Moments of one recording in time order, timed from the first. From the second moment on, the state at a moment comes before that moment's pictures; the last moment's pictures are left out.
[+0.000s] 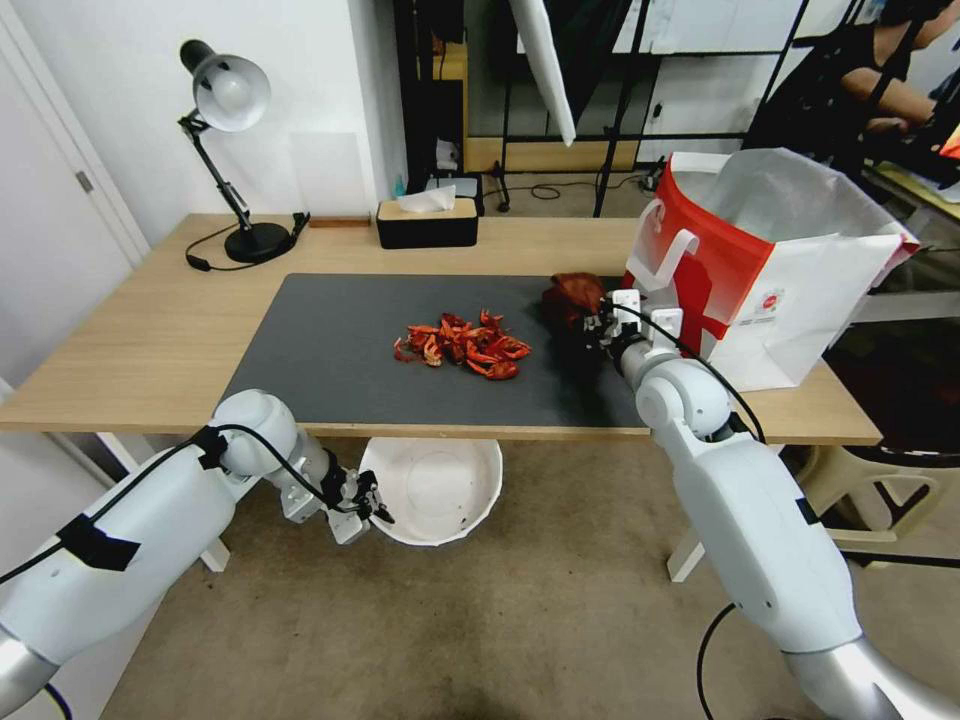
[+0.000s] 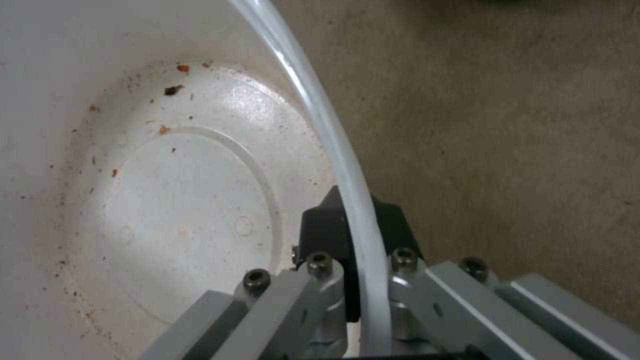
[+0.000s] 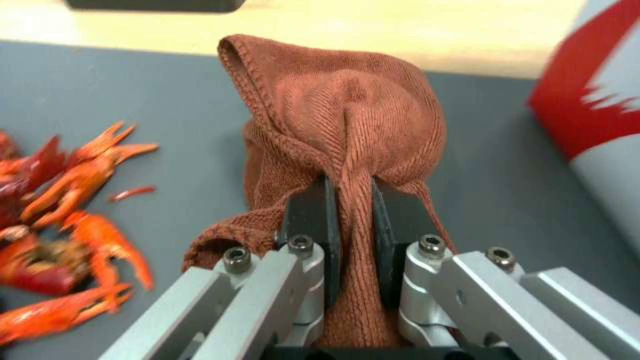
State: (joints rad) left arm 0.65 -0.79 0.13 -1.59 0.52 -0.66 1.21; right arm -0.71 1.22 0.19 1.63 0.52 -0.64 0.19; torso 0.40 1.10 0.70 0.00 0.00
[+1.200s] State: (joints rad) left arm 0.59 -0.81 0.17 -1.55 0.49 -0.65 1.26; right arm -0.85 1.18 0.02 1.87 0.53 -0.73 0.22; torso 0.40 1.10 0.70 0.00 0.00
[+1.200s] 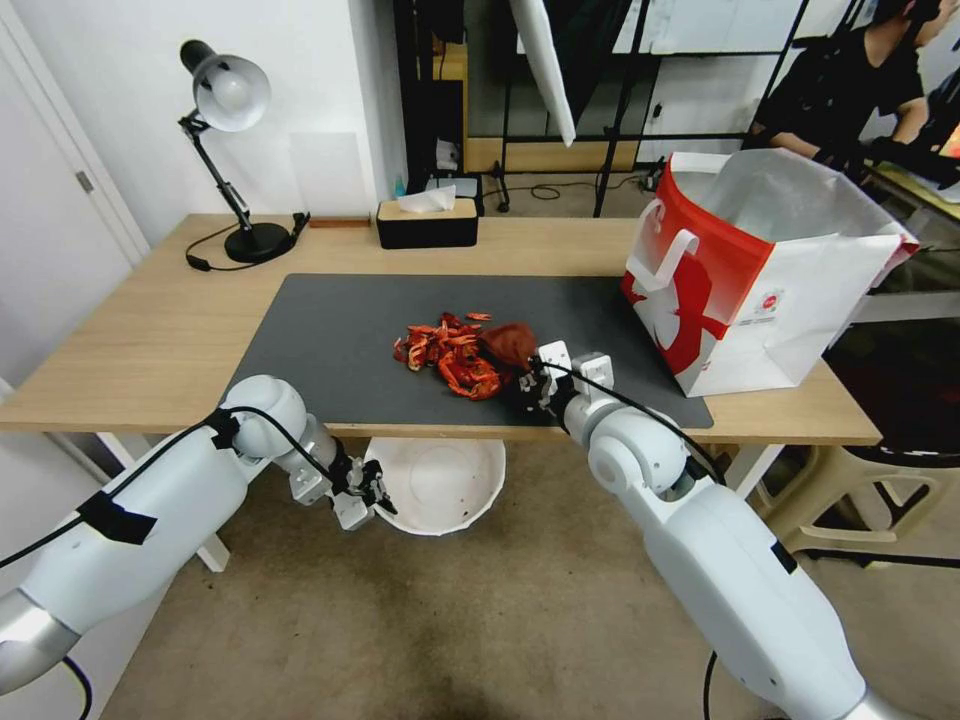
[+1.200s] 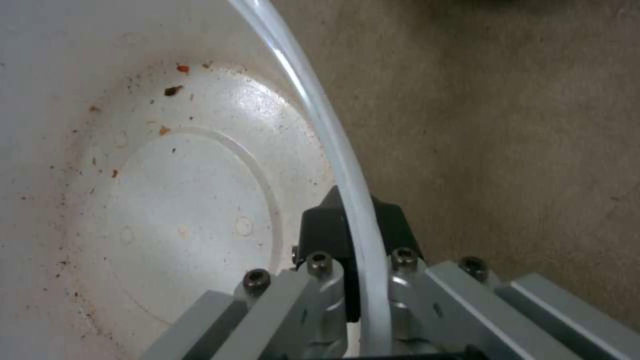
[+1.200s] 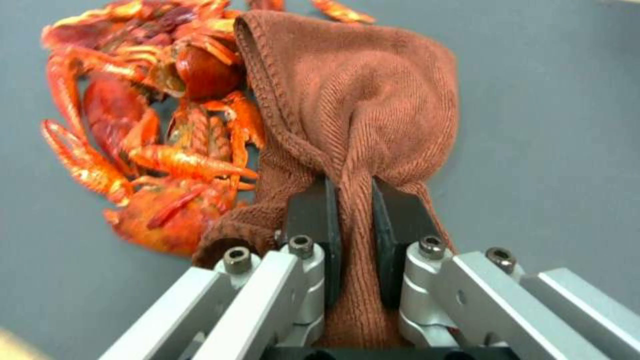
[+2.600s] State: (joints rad) left arm 0.57 -0.79 0.16 -1.54 0.44 -0.65 1.28; right arm -1.01 1.12 0.01 2.04 0.44 -0.73 0.10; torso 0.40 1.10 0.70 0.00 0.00
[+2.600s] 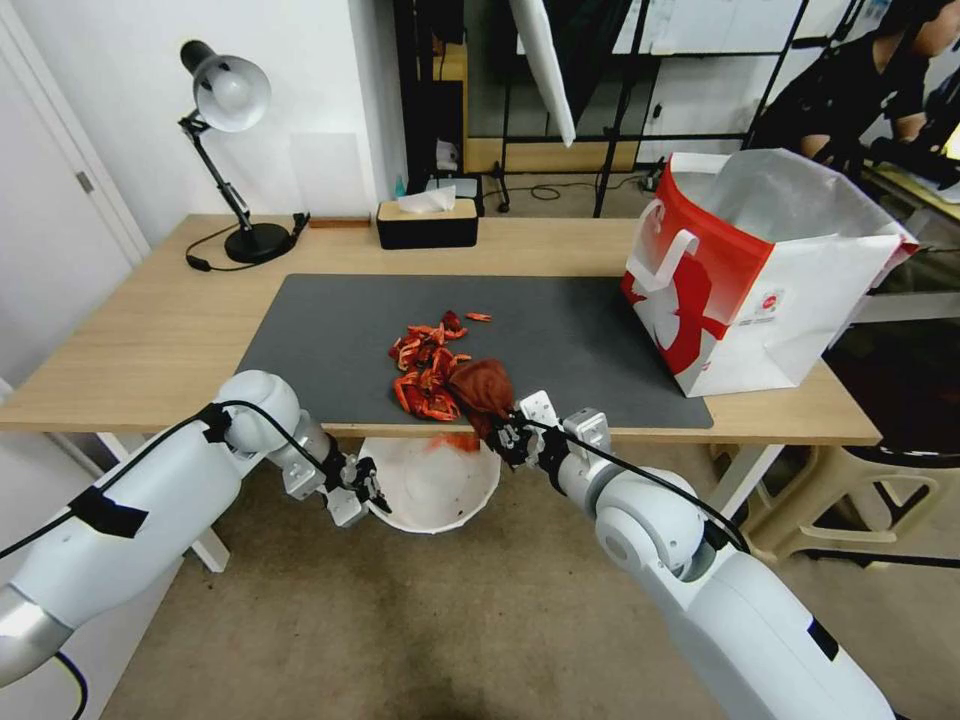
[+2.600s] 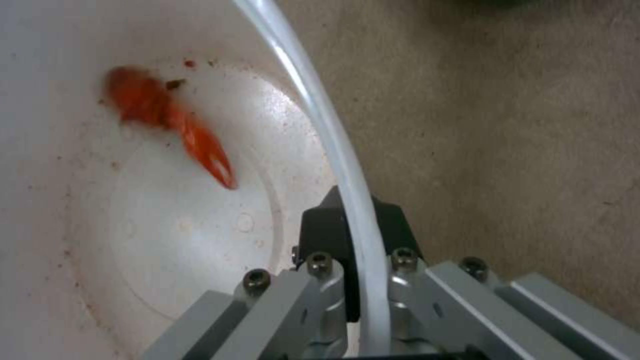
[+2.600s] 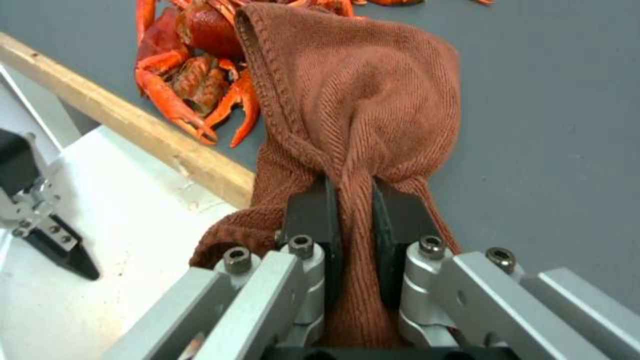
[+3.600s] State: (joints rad) left arm 0.58 -0.77 0.16 -1.53 0.42 -0.65 1.29; right arm -1.07 1.08 -0.01 2.11 0.39 -0.73 0.05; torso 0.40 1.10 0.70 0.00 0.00
